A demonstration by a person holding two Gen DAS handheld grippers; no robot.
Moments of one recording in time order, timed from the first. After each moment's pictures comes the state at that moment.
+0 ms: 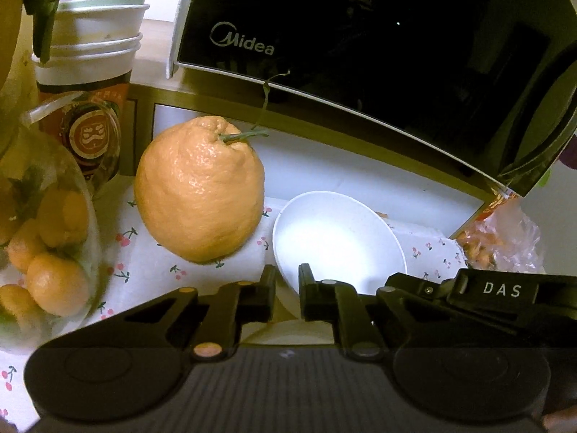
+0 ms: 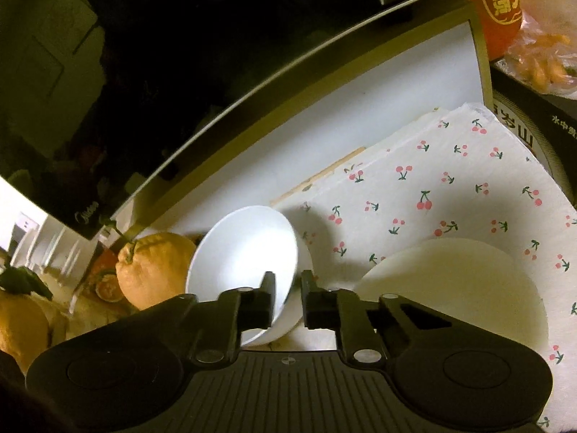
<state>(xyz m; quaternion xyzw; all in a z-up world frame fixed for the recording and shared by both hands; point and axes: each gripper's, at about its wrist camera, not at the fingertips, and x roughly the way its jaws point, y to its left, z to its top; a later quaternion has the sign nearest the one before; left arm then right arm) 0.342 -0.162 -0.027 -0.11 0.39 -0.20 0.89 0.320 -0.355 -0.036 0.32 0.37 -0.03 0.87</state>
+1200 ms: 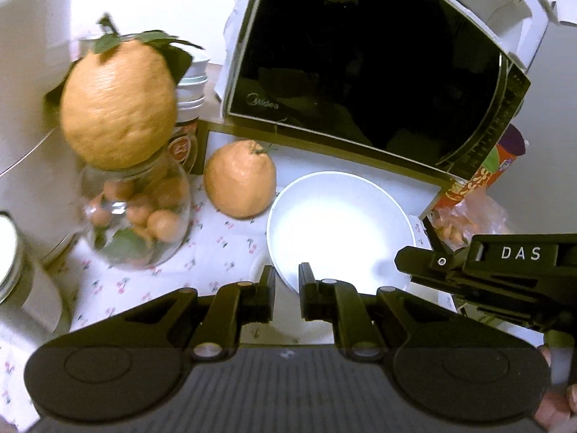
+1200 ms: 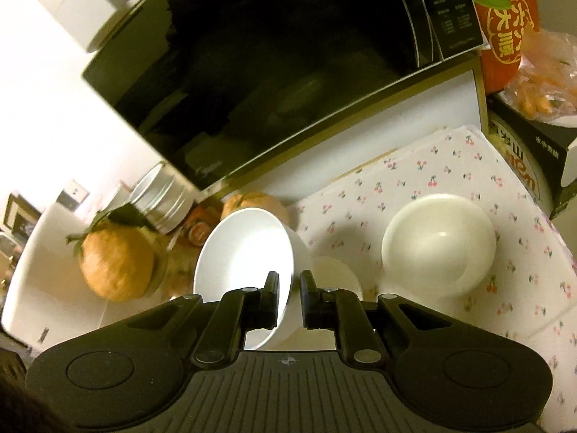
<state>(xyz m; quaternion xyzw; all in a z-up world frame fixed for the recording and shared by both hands) 0.223 -0.101 0.049 -0.09 0.38 -0.19 0.90 0.204 -0.300 0.060 0.30 0.36 0.01 0.88</state>
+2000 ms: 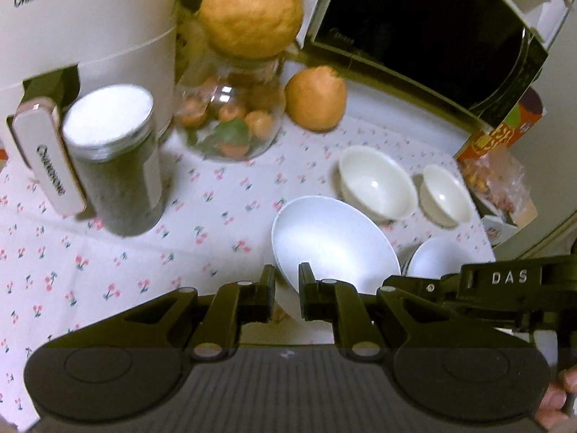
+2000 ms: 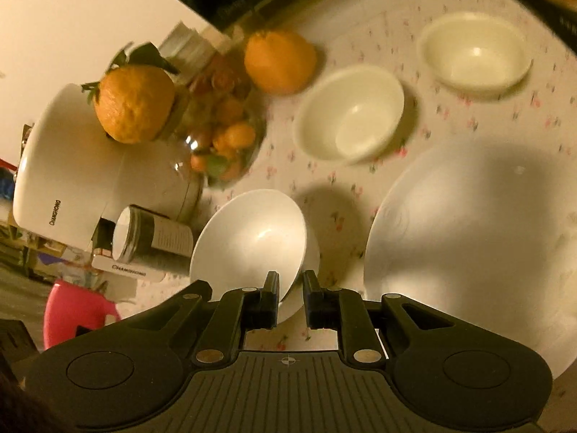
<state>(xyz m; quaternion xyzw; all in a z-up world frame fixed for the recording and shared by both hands) 0.163 -0.013 0.011 -0.08 0.45 -0.17 0.87 0.154 -0.234 -0.013 0.33 0.49 0.09 0.80</state>
